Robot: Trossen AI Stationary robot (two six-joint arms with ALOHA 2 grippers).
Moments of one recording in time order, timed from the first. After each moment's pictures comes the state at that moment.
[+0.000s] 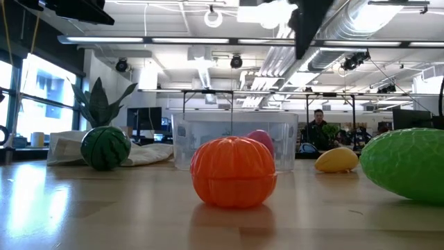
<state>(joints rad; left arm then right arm) 0.48 0.48 0.76 -0.71 0.20 0.52 0.17 1.69 1.64 -1.34 0.15 0.32</state>
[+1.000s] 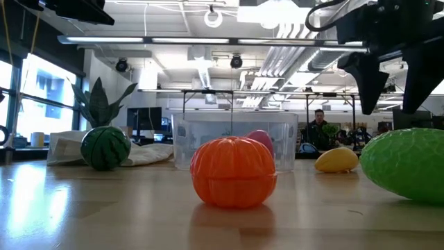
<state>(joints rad) 0.48 0.48 0.76 -0.71 0.20 0.52 0.37 1.40 0.95 -0.95 0.15 0.18</state>
